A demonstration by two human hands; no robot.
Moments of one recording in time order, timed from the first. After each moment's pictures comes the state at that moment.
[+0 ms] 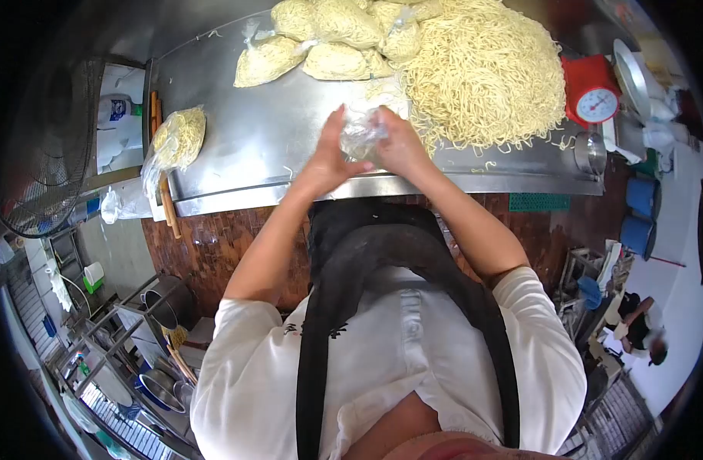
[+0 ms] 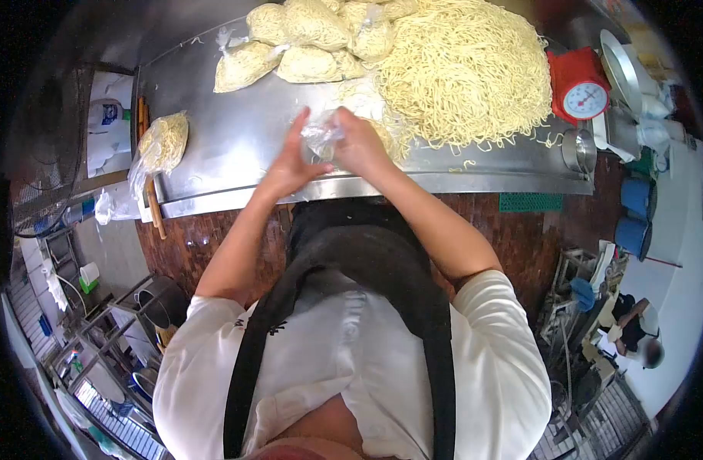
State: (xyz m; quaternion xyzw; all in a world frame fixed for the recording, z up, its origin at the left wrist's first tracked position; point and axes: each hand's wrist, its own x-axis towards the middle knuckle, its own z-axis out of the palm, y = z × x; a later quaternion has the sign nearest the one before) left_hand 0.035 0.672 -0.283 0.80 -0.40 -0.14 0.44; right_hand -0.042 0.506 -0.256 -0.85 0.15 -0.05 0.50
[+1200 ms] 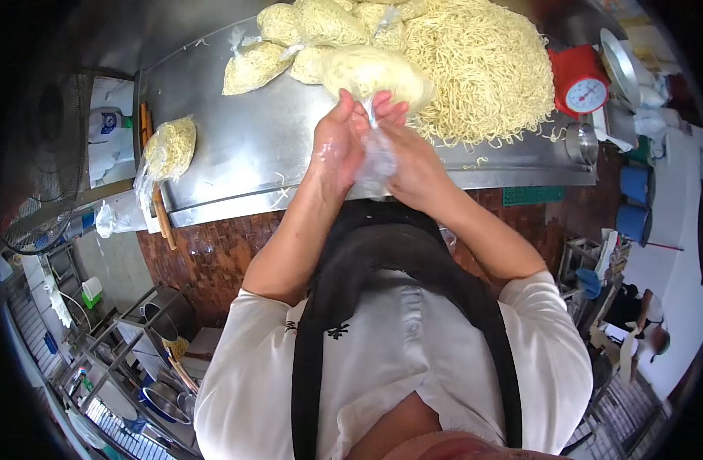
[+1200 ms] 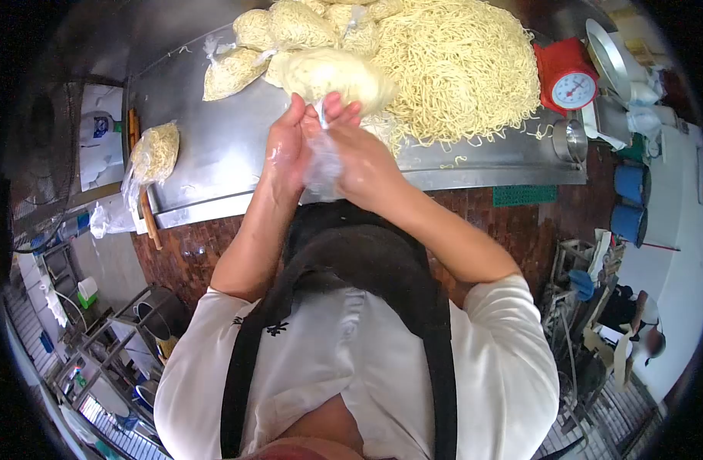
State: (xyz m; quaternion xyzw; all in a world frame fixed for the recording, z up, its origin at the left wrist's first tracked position) left_hand 0.026 0.611 -0.197 0.22 0.06 -0.55 0.80; right_hand -0.070 0.500 -0.187 -0.89 -0.03 -0.18 0.43
